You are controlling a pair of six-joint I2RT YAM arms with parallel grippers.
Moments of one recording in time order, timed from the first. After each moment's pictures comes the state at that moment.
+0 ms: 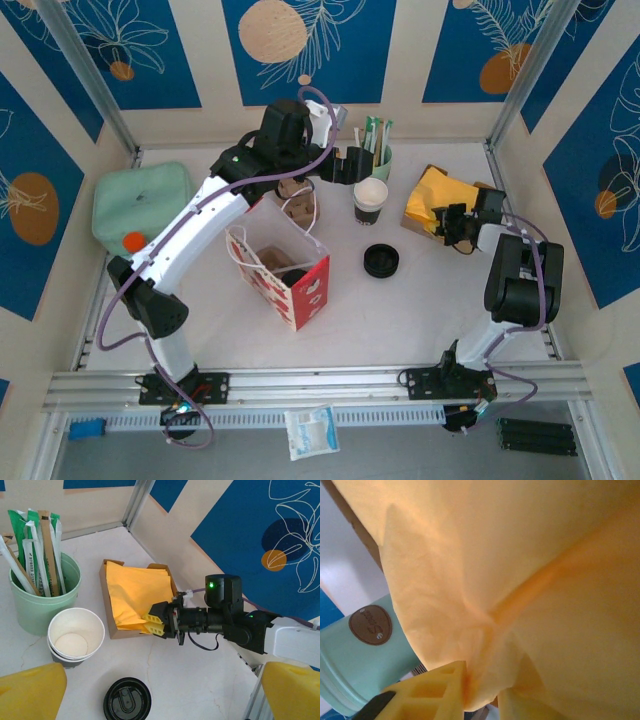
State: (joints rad) left arm -0.73 1.78 2.03 -0.69 0.31 -0.39; right arm -0.26 1.70 0.88 -0.04 -0.60 1.29
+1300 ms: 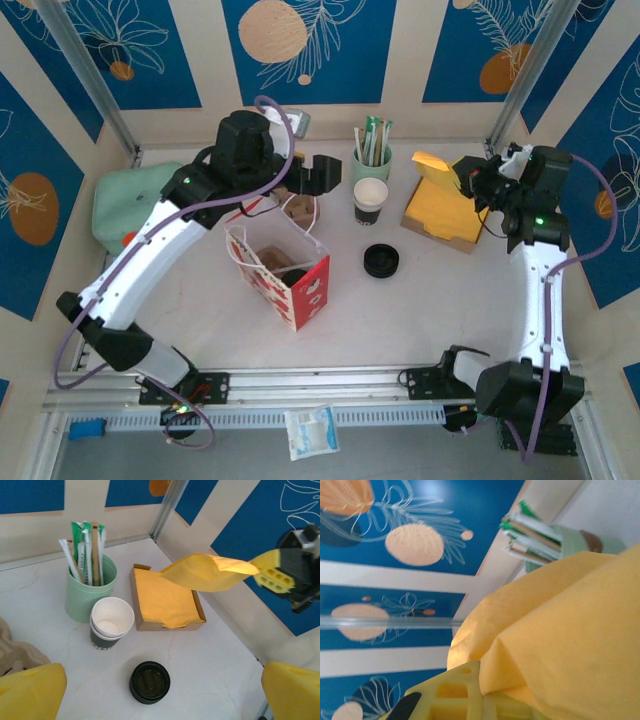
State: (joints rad) left arm -0.72 1.50 1.84 -0.75 0.17 -0.37; right arm -0.24 1.11 1.26 -0.54 -0.76 1.04
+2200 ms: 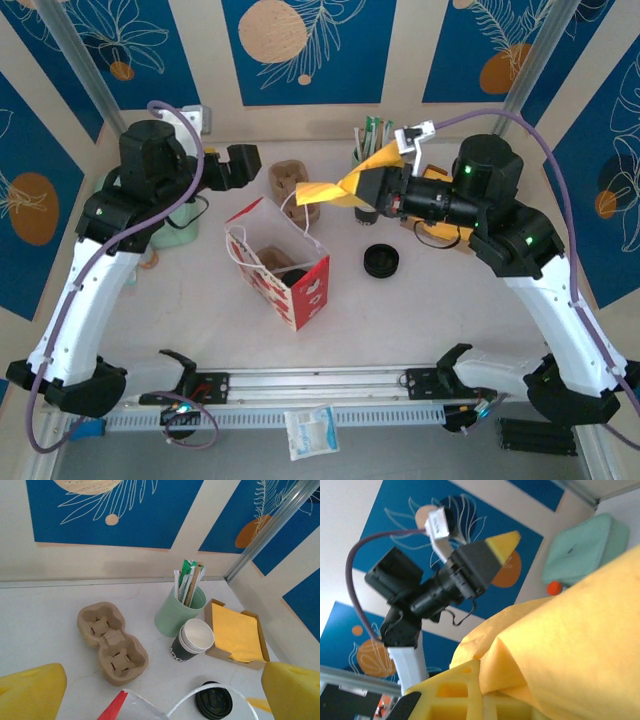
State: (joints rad) left arm -0.43 1.23 1.72 -0.85 0.08 -0.36; right arm 0.67 1.13 1.67 -0.68 -0.54 0.97
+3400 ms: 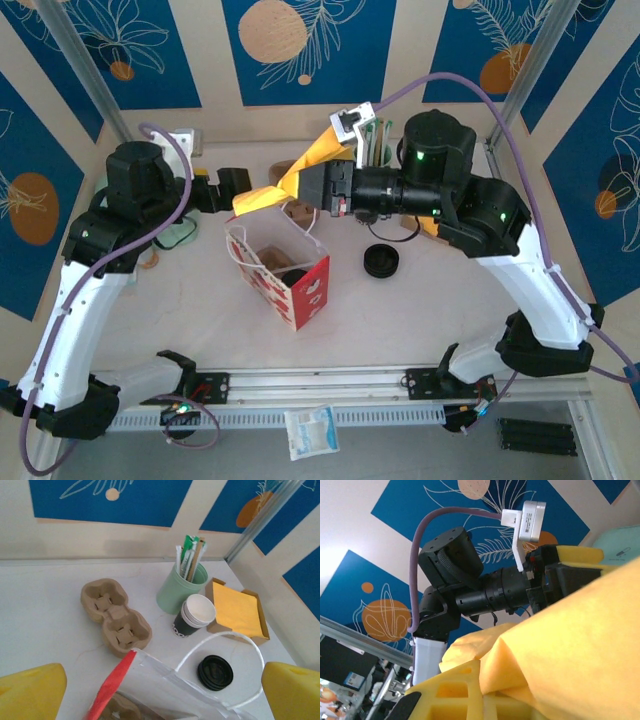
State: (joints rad) left arm -0.39 1.11 1.60 -0.90 0.16 -0.33; right arm 0.97 1.43 2.15 -0.85 -0.37 0.81
